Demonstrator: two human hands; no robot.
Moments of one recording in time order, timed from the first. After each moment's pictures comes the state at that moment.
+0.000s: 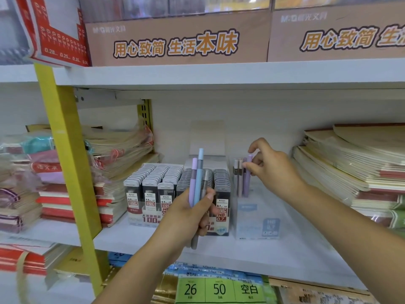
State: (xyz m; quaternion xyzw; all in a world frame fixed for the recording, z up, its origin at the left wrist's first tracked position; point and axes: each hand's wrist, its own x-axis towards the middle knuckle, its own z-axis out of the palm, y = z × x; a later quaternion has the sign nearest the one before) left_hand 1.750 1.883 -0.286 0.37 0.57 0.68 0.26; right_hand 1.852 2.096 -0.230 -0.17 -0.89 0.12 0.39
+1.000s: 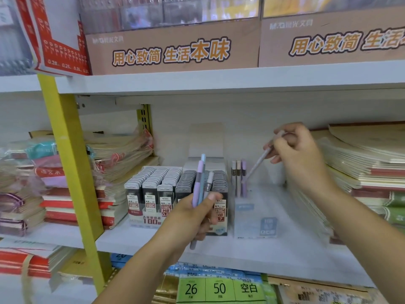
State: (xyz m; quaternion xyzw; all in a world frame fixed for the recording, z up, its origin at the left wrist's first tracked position) left_hand 1.757 1.879 -0.281 0.39 0.59 0.63 0.31; right_hand 1.893 2.074 -0.199 -0.13 -0.72 0.40 0.55
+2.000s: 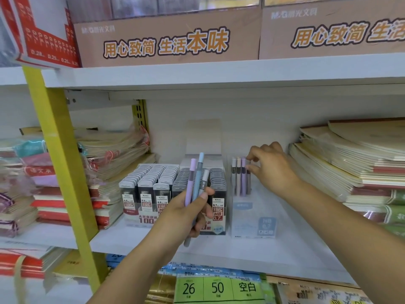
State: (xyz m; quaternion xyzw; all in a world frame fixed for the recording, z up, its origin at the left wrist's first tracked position) left_hand 1.746 1.881 -0.288 0.39 0.56 0.67 0.29; right_hand 1.853 2.108 -0.233 -0.24 -0.91 -0.04 0.34
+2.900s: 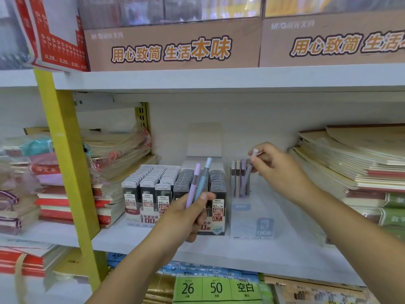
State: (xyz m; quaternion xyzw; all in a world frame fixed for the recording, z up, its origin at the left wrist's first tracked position) left_hand 1.748 1.873 -0.287 0.38 0.58 0.65 0.31; right_hand 1.880 2.080 -0.221 -0.16 -0.86 0.26 0.41
